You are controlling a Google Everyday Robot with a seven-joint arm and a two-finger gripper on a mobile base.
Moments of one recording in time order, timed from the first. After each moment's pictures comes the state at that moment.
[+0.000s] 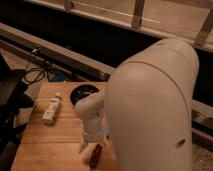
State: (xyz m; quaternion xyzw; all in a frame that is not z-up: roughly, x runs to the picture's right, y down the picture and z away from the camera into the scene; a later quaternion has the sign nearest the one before) arm -0.051 0.300 0.694 -0.37 0.34 0.58 0.64
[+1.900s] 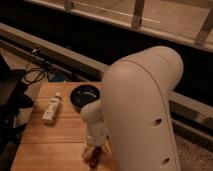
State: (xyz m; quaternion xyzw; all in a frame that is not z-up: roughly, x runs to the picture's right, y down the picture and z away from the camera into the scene) arm -0.047 0.332 0.724 -0.40 0.35 0.58 0.61
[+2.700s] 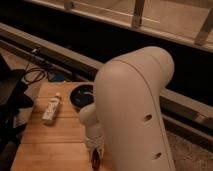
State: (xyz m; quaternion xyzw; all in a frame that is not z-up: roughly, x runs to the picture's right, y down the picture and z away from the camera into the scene) arm -0.055 0.343 0.732 -0.40 0.36 0.58 0.61
